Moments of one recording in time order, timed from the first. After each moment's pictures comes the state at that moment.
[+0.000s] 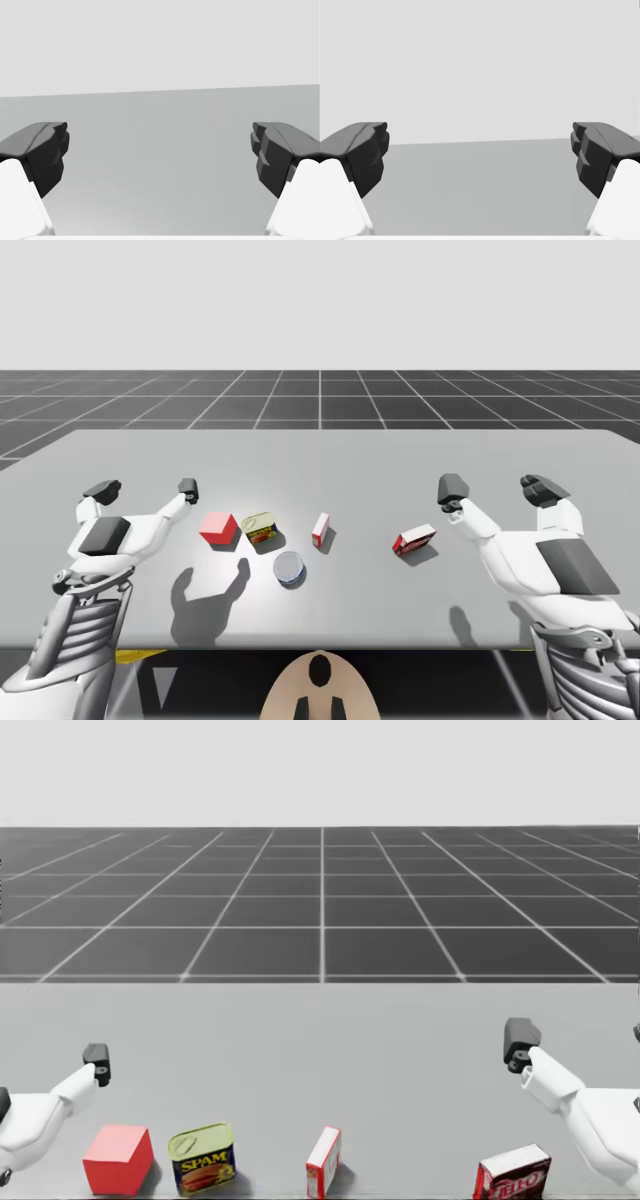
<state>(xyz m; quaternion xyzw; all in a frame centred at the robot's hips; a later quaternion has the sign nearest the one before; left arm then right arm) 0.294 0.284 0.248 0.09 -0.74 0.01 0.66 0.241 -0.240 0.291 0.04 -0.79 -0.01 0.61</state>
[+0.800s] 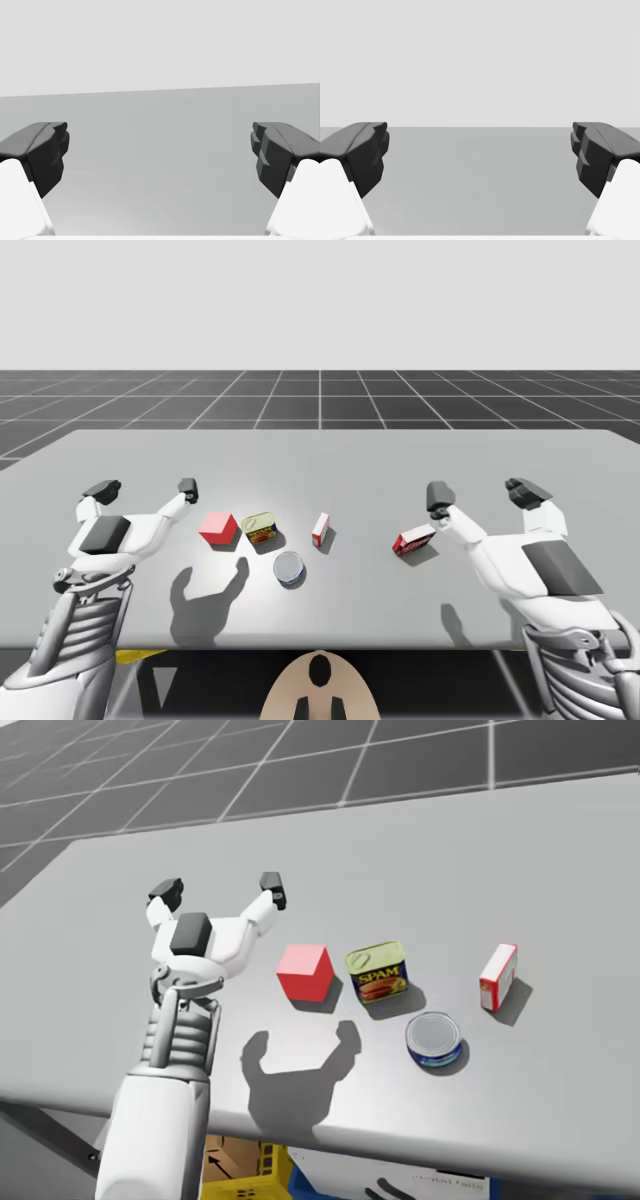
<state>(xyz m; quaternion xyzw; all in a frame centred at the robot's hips) 0.296 0.285 0.248 0.10 -0.74 0.01 0.66 0.241 -0.234 0.286 0.04 -0.78 0.01 0.62</state>
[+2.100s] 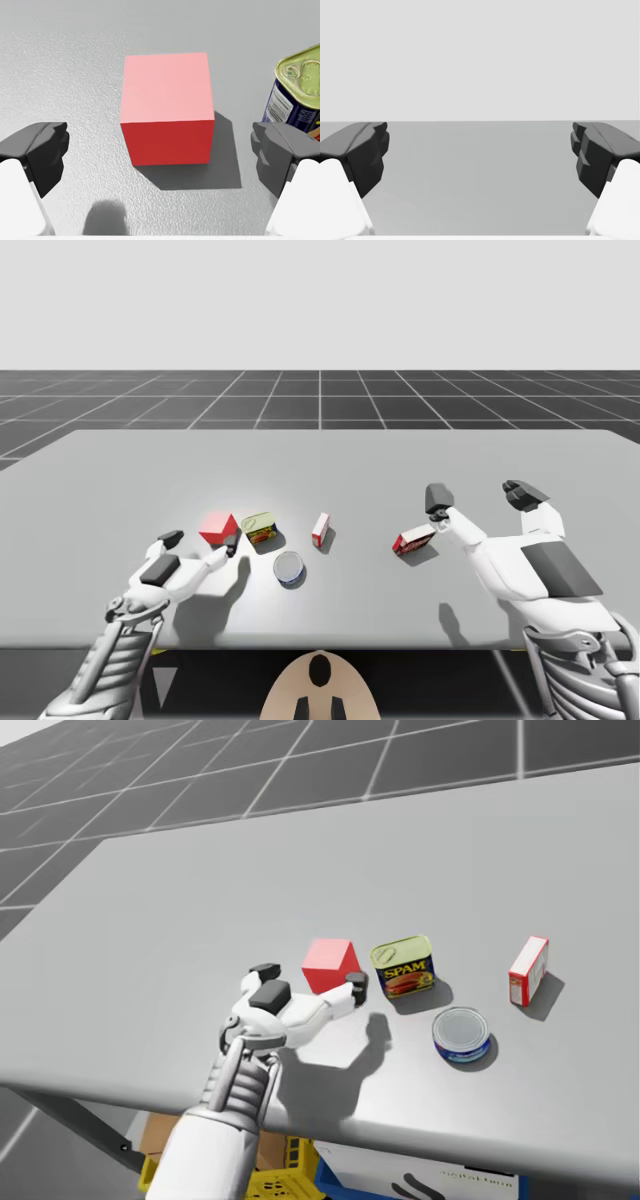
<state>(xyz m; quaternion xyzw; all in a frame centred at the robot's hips) 0.274 0.261 0.182 0.01 -0.57 -0.04 0.82 0.239 -0.234 0.286 0.05 -0.77 0.01 0.63</state>
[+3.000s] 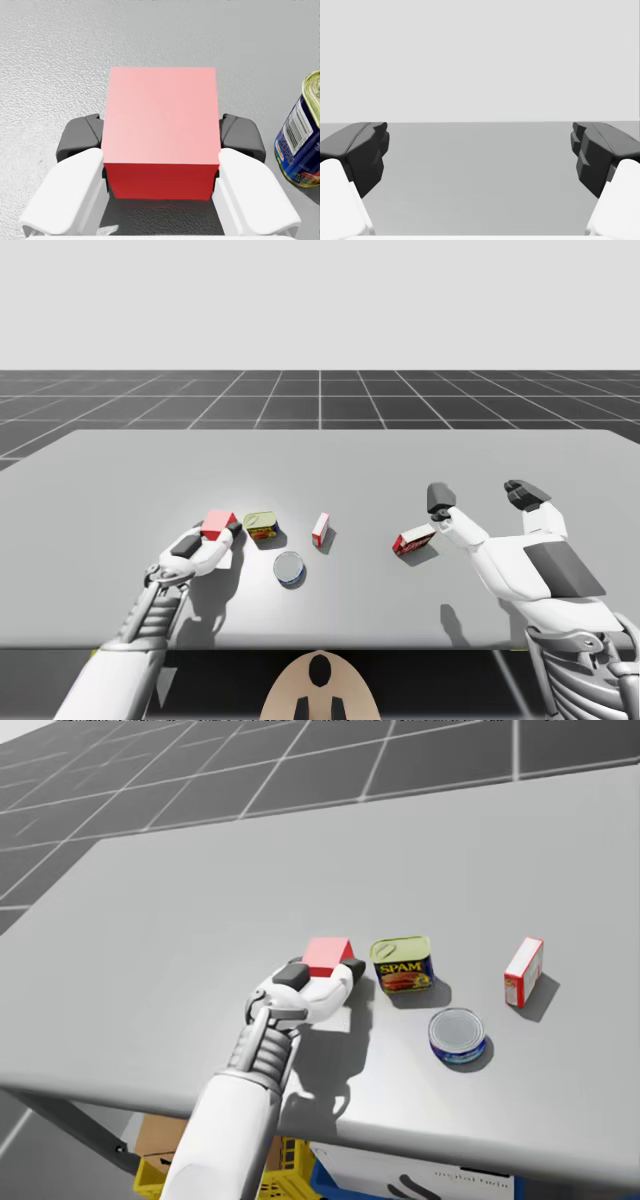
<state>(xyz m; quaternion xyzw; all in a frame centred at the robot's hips) 0.321 0.252 0.166 0.00 -0.54 -0.03 0.84 0.239 -0.235 0.287 0.05 -0.78 0.01 0.63</state>
